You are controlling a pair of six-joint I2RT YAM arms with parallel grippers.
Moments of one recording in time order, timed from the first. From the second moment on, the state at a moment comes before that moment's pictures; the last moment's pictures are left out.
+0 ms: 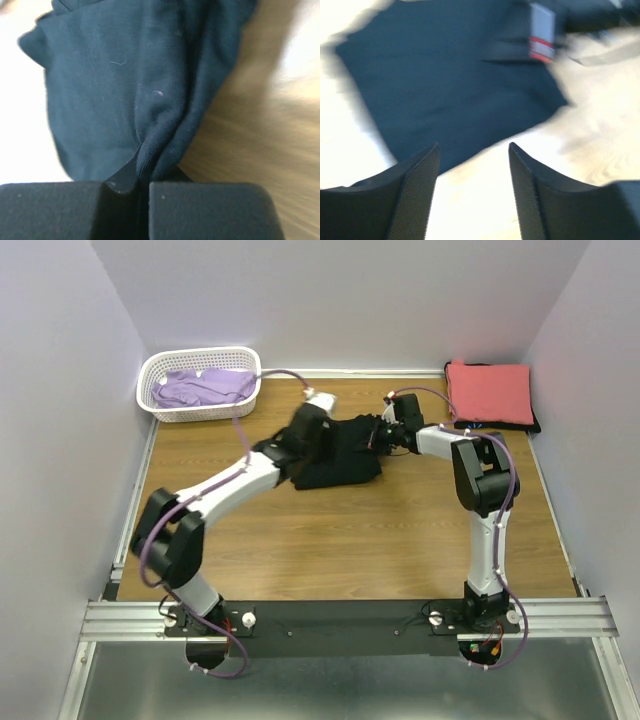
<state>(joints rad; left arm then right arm) -0.72 1.67 1.24 -0.24 -0.17 -0.29 0.30 2.18 1.38 0.03 -0.50 0.64</state>
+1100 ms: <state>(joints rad) -0.28 1.27 0.84 -0.20 -0.15 -0.34 0.17 2.39 2.07 -0.50 0.35 -0.37</state>
